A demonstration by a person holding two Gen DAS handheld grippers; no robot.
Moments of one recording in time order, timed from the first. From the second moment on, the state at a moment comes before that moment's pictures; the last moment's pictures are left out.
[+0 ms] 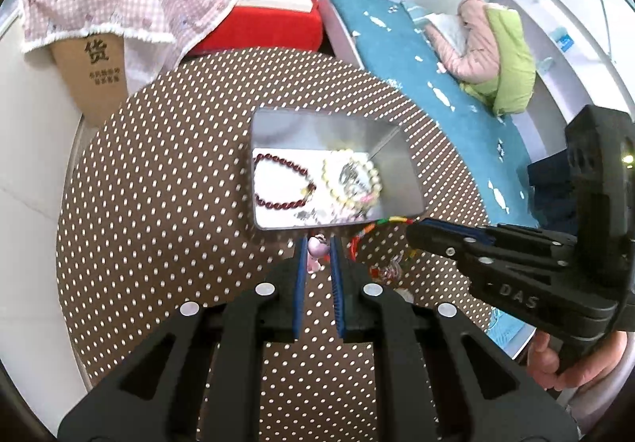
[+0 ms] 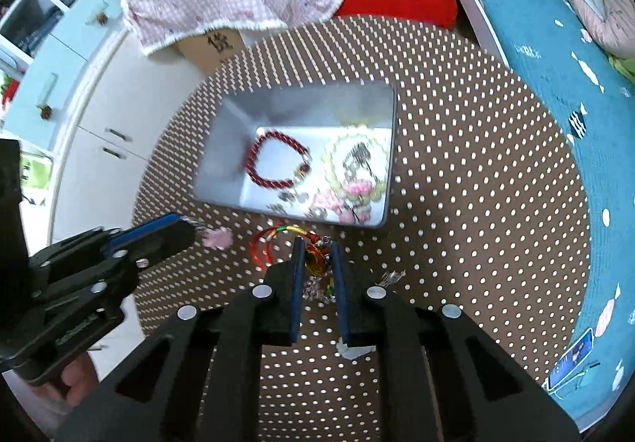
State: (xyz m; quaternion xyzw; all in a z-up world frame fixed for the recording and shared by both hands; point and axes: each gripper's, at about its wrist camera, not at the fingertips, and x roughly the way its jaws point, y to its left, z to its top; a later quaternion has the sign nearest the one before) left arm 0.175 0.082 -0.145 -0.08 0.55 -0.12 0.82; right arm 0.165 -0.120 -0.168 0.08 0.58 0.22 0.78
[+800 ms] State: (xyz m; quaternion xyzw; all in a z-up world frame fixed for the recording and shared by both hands) left arm 0.214 0.064 -0.117 -0.06 0.53 -0.13 0.84; right arm 0.202 -0.115 -0.127 0.10 0.53 0.21 0.82
